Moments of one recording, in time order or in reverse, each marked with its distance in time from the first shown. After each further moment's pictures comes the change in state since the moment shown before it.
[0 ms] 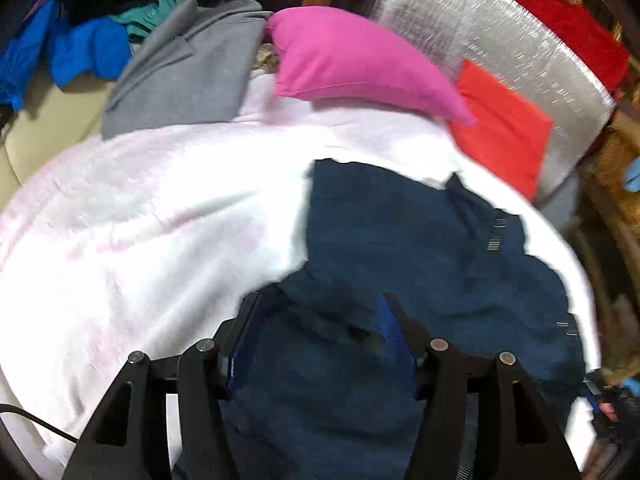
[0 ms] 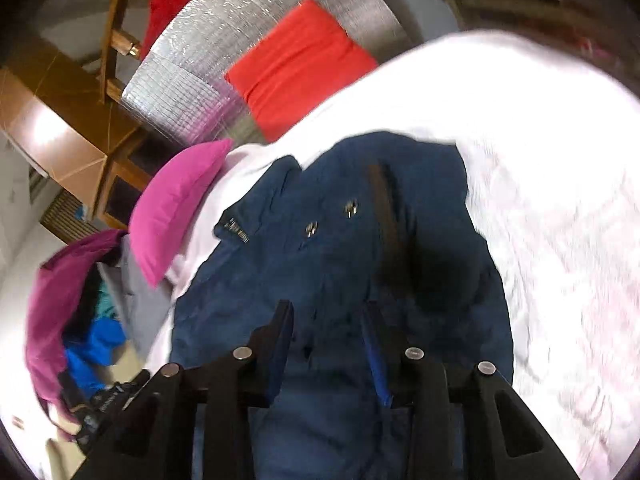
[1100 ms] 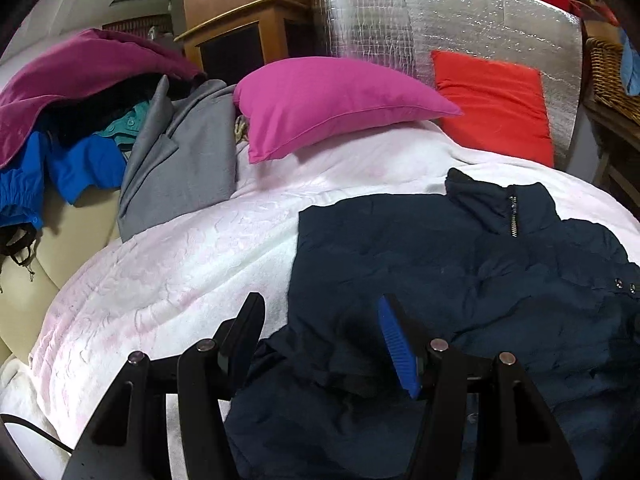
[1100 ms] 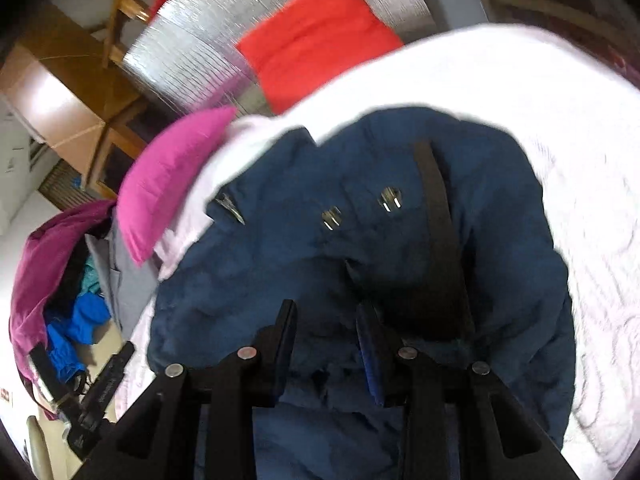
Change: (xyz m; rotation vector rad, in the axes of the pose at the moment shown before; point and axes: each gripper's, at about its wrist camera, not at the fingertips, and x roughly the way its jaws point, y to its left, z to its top) left arm 0.002 -0.066 -0.012 0.279 -0.202 0.180; right arm 0.038 0.010 0.005 -0.072 0.055 0.027
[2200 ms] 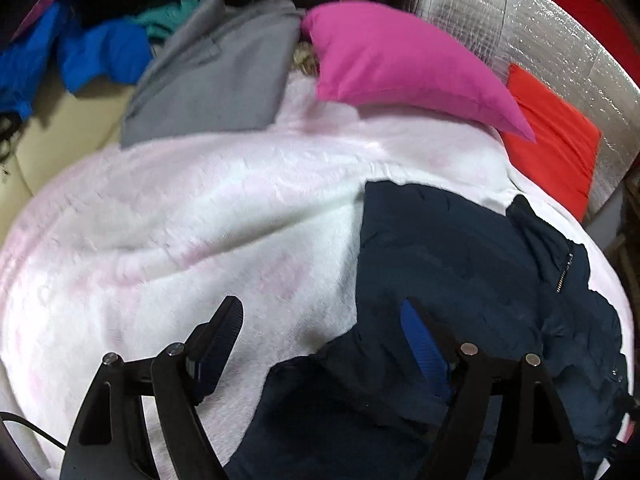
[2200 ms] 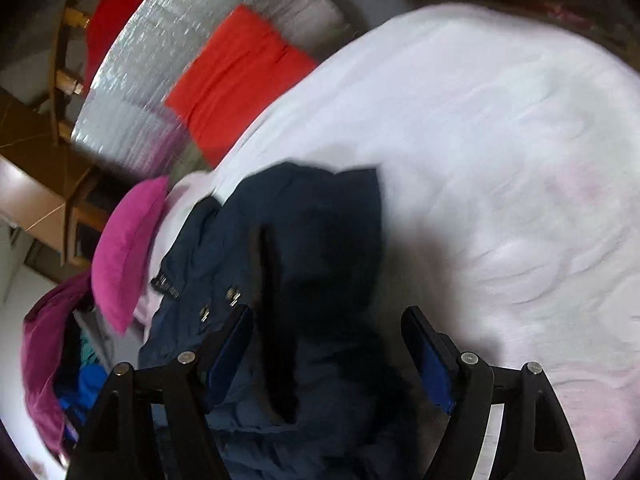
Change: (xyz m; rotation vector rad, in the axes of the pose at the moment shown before) left arm 0.066 0.074 0.002 -0.319 0.203 -0.075; right arm 0.001 -0.091 0.037 0.222 -0.016 -0.047
